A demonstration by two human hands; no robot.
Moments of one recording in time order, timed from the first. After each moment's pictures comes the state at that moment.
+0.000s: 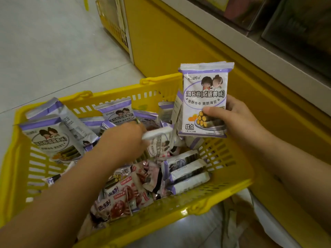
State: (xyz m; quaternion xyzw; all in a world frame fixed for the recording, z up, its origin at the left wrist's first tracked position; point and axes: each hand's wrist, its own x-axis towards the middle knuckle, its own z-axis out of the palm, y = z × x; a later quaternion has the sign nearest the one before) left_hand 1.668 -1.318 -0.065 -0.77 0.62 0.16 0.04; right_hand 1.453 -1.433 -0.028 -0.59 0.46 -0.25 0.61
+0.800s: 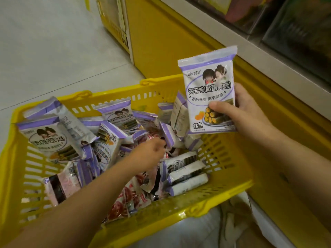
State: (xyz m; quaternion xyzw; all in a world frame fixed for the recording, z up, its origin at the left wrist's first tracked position) left_hand 1.639 -1.325 -0.131 -0.72 0.48 0.47 -0.16; right_hand 1.445 -1.440 -0.012 -0.66 0.42 -0.28 0.56
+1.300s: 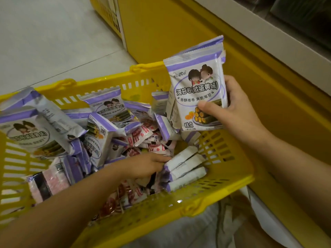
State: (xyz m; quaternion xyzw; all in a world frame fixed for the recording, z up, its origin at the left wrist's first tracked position) left_hand 1.632 -1.314 -0.177 -0.60 0.58 0.55 -0.07; right_hand 1.447 -1.436 -0.041 -0.69 0.38 -0.31 0.53
